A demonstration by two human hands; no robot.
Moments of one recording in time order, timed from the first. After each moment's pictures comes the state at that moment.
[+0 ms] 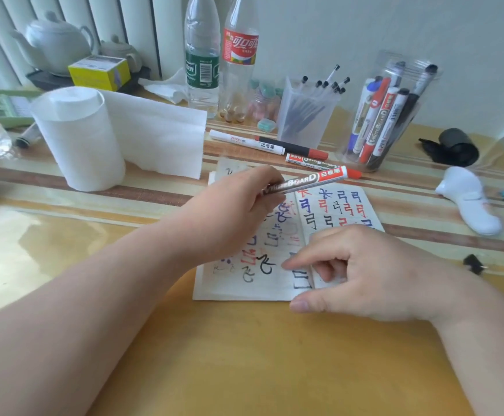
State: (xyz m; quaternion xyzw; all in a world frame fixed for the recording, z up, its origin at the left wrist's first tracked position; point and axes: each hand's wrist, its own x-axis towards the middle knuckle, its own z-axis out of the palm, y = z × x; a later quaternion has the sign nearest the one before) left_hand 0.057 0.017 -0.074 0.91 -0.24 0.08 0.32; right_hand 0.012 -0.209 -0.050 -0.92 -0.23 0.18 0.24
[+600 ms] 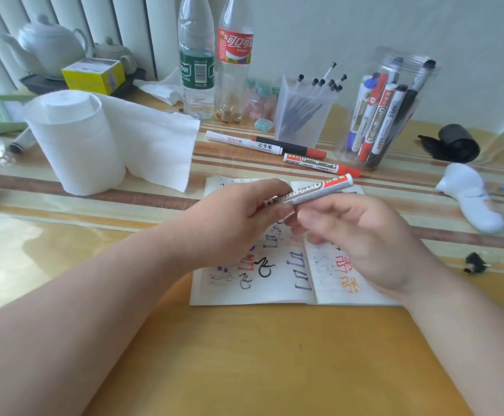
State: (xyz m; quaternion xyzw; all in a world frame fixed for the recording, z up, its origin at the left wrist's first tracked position) left_hand 0.058 0.015 -0.075 0.90 -0.26 -0.01 0.36; right_hand 0.028 -0.197 -0.065 -0.80 -0.14 0.07 0.58
